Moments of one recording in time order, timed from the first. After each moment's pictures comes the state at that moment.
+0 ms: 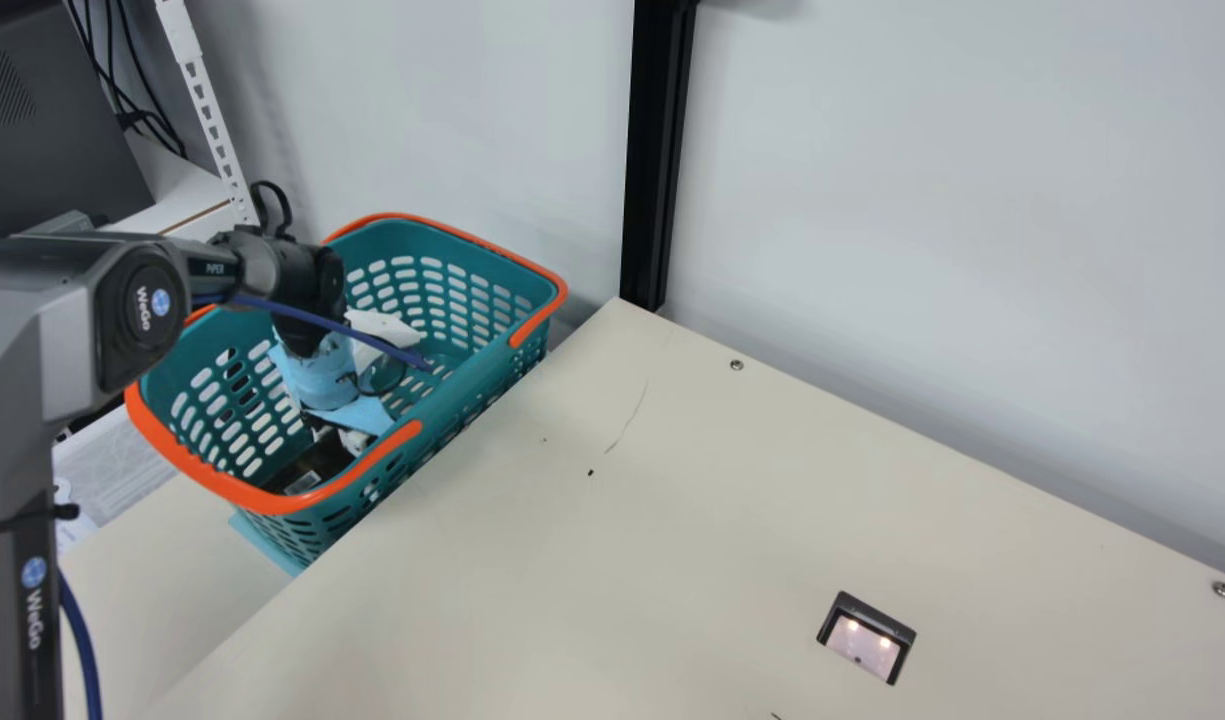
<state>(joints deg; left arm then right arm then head) 31.1 133.0 -86.6 3.3 47.1 29.8 -9.2 50.0 -48.9 54.6 70.0 -67.4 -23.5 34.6</state>
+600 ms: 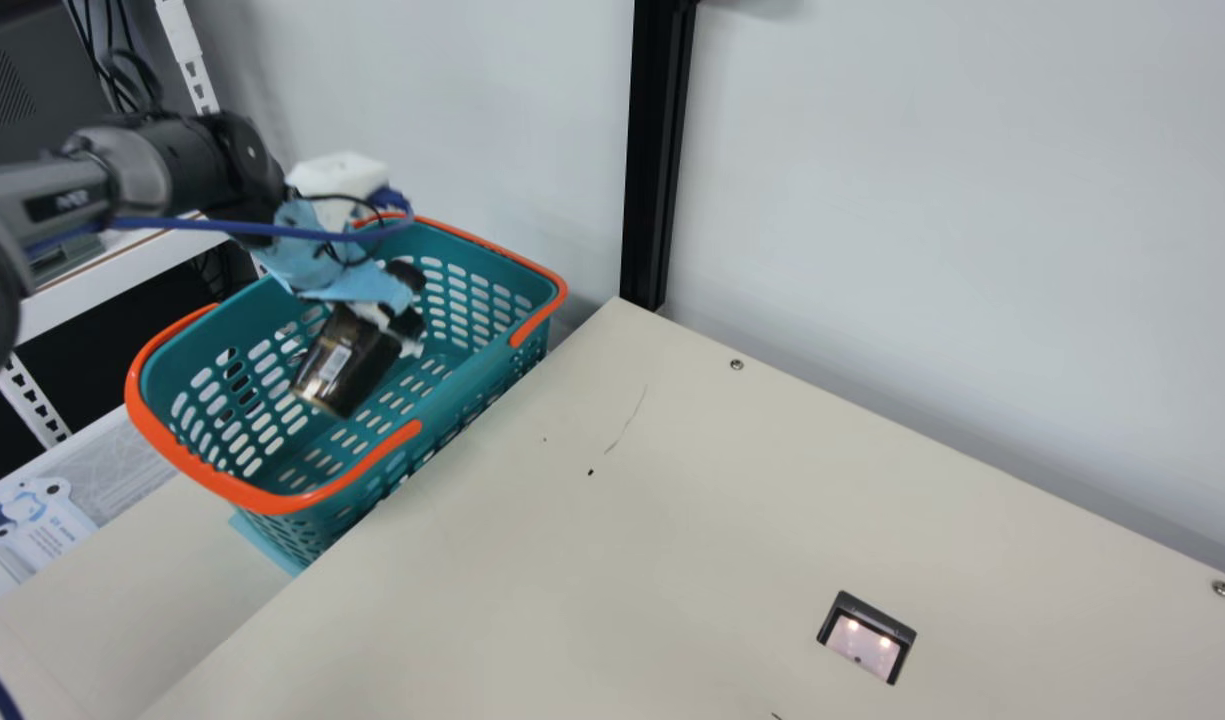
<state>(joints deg) 31.6 110.4 -83.1 -13.2 41.0 30.5 -9.2 50.0 -48.9 54.6 70.0 -67.4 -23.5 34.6</state>
